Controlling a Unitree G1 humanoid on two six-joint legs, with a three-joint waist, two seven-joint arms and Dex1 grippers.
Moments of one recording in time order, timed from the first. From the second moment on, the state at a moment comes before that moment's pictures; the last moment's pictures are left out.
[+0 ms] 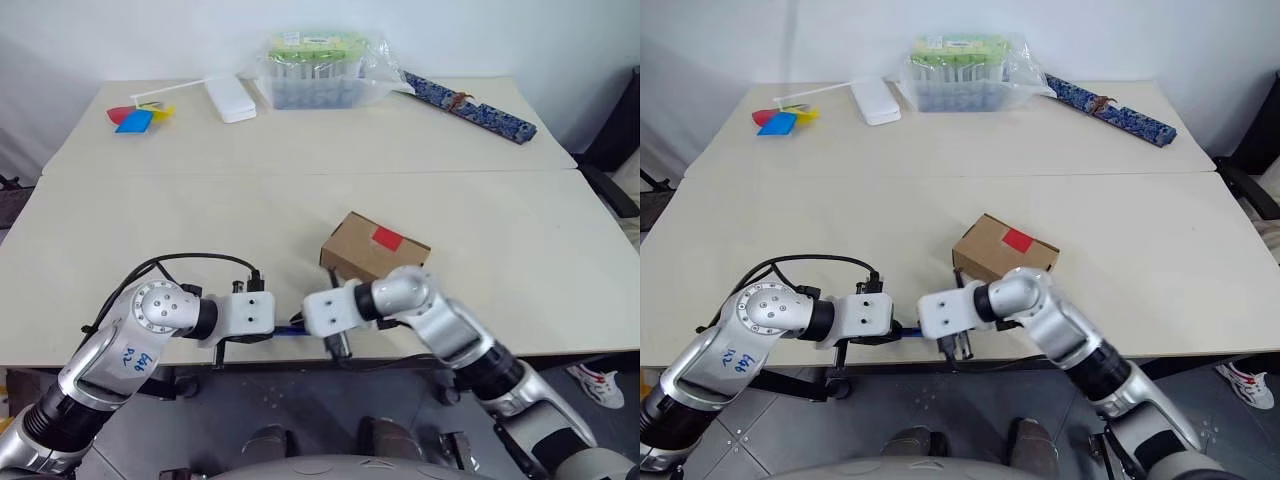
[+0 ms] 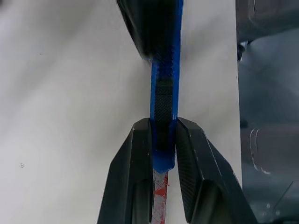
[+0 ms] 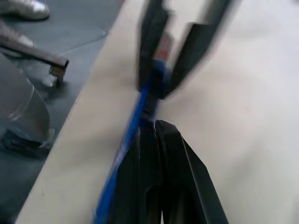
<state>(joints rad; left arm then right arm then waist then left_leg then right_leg) -0.29 0.86 -0.23 -0.46 0.04 0.55 -1.07 -0.62 -0.45 0.46 -0.23 -0.11 0.29 1.16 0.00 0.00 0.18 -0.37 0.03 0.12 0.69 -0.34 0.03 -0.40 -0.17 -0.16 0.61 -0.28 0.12</state>
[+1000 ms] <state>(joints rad) -0.78 0.59 -0.05 0.39 -0.04 -0.42 -0.93 -1.14 -0.41 -0.18 -0.19 0.54 1.54 0.74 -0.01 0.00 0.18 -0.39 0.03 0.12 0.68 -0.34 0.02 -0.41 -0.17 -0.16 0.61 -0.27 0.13</state>
